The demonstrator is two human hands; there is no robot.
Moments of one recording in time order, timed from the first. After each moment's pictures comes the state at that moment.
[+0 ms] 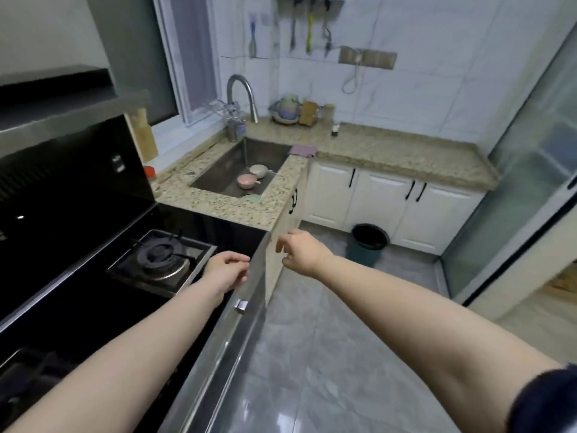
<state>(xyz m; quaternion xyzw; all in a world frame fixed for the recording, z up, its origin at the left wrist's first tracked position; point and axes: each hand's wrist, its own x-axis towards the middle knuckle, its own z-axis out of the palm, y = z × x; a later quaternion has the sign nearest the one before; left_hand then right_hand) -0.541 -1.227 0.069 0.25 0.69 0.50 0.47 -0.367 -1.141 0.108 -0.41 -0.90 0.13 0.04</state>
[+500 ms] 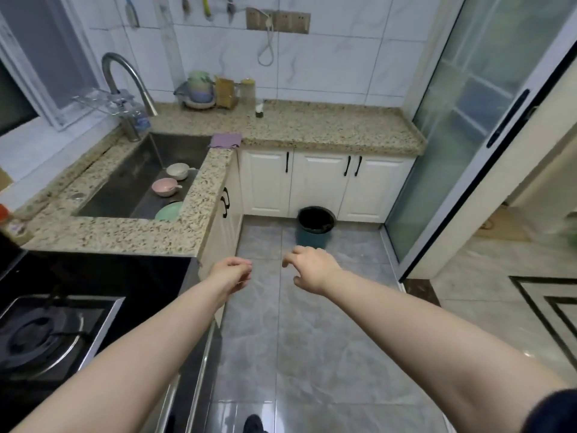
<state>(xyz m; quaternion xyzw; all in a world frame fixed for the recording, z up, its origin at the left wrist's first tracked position) -0.430 -1.027 0.022 0.30 0.67 0.39 0.56 -0.231 -1.020 0.057 -0.53 -0.84 0.08 -0.06</state>
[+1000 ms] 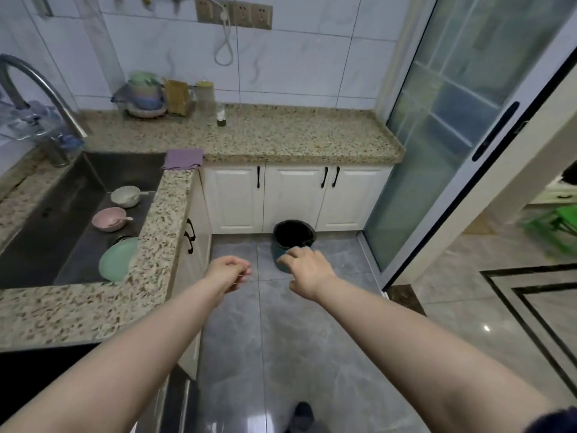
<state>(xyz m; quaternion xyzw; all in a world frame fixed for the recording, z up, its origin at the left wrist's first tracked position) -0.409 -0.817 0.020 0.39 0.65 0.31 0.58 -0.217 -0.845 0.050 -0.61 -0.79 0.07 -0.08</state>
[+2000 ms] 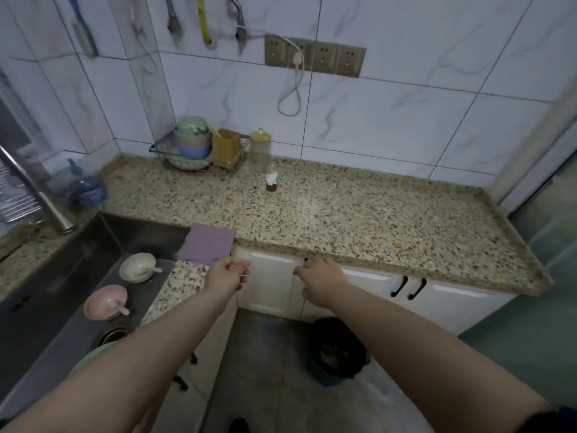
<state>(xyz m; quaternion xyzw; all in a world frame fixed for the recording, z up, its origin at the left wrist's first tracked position) -0.432 -0.361 0.029 0.32 0.68 0.45 0.48 -0.223 -0.322 0.046 -0.48 -0.86 0.02 -0.18</state>
